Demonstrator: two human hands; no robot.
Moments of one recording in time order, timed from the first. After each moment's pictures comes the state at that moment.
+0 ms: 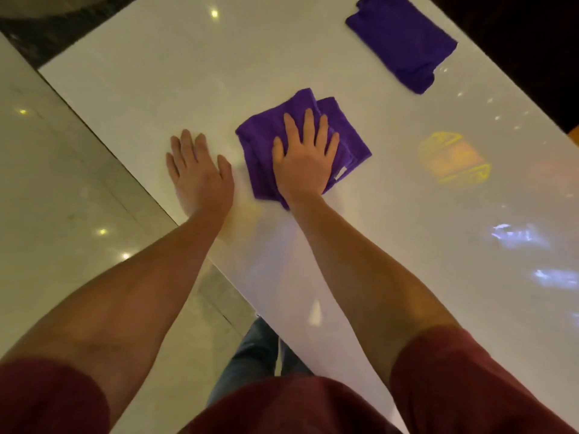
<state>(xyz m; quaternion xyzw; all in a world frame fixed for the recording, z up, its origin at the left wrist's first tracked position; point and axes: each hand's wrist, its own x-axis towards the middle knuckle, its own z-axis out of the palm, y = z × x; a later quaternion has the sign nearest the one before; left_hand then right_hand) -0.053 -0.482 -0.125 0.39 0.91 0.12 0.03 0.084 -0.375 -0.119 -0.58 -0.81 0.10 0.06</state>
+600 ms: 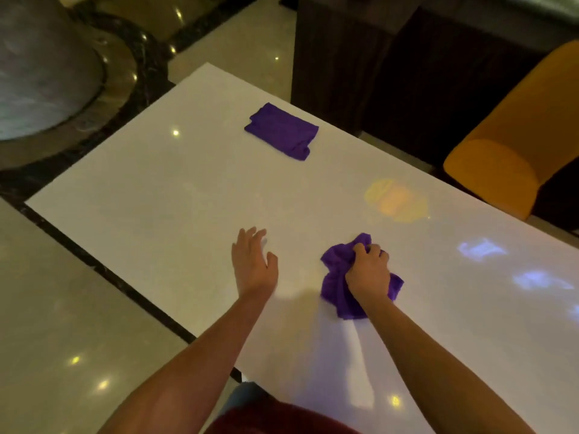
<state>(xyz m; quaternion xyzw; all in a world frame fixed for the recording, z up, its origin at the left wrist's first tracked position) 0.180 -0.495 -0.042 0.50 0.77 0.34 0.20 0.409 -0.431 -0.047 -0.73 -0.65 0.19 -0.05</state>
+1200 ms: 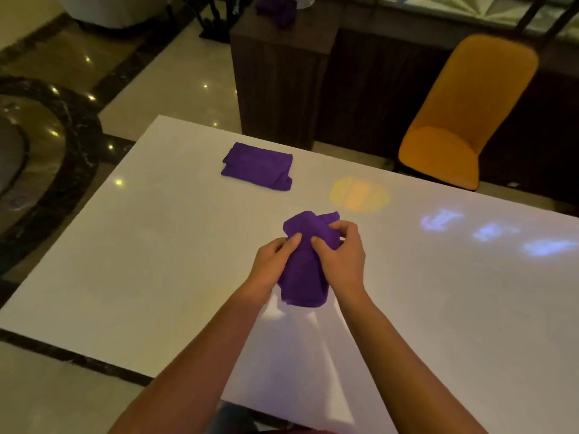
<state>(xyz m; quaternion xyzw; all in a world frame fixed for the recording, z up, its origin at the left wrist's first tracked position) 0.116 -0.393 0.032 0.36 0.58 0.33 0.65 0.258 -0.413 0.051 -0.71 -0.40 0.36 0.45</state>
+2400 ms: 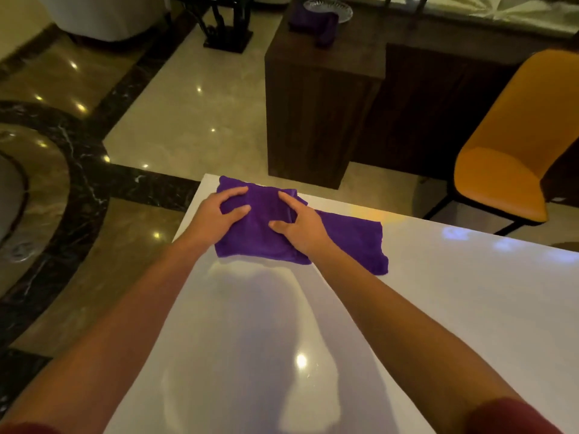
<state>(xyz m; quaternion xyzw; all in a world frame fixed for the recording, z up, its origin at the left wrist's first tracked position) -0.204 0.000 0.017 0.62 0.61 0.27 0.42 0.006 -0.033 0.014 -0.68 -0.54 0.44 0.24</state>
